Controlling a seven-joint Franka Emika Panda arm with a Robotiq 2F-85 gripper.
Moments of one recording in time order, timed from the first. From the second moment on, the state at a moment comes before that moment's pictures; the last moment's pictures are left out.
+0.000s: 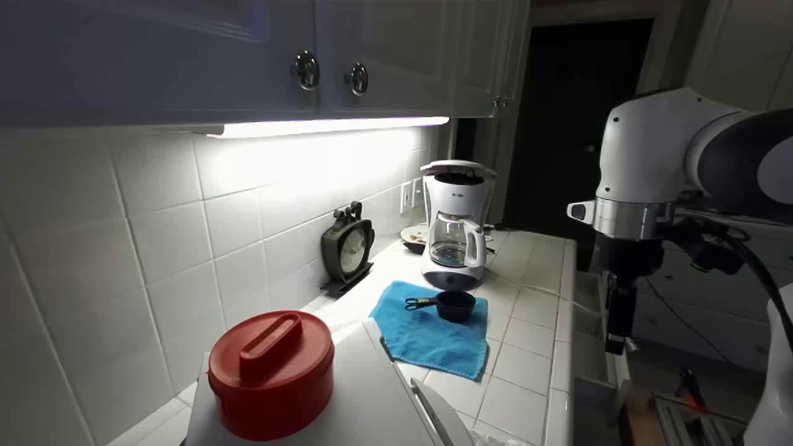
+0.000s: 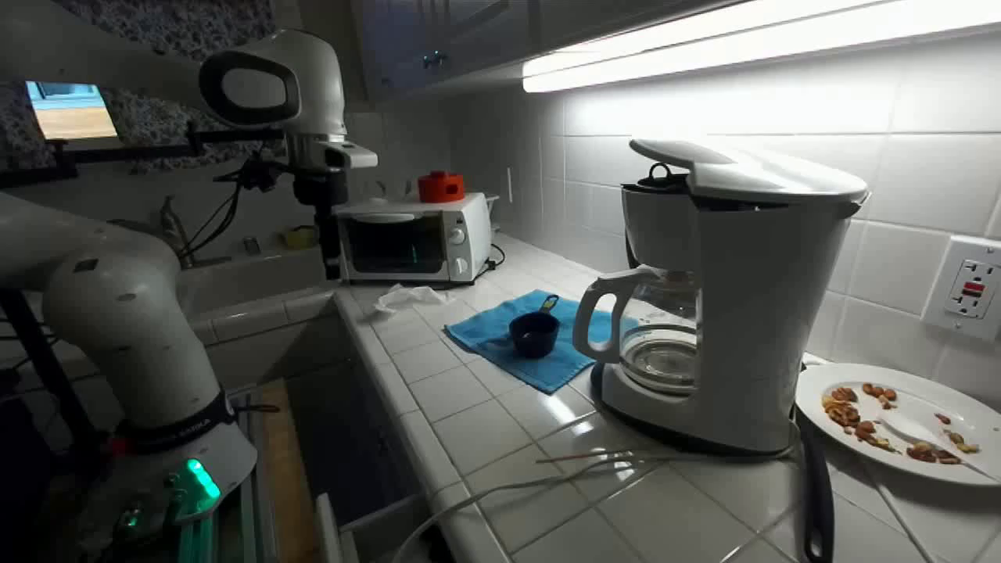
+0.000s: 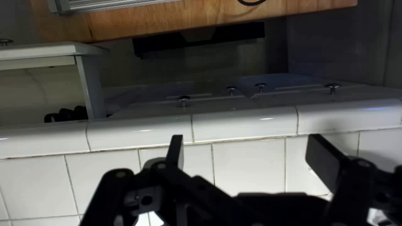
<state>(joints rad) -0.01 -0.90 0.05 -2.77 0.03 1.78 0.15</state>
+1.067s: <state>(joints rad) -0.15 -0.68 -0.07 -2.76 0.04 2.11 0.22</state>
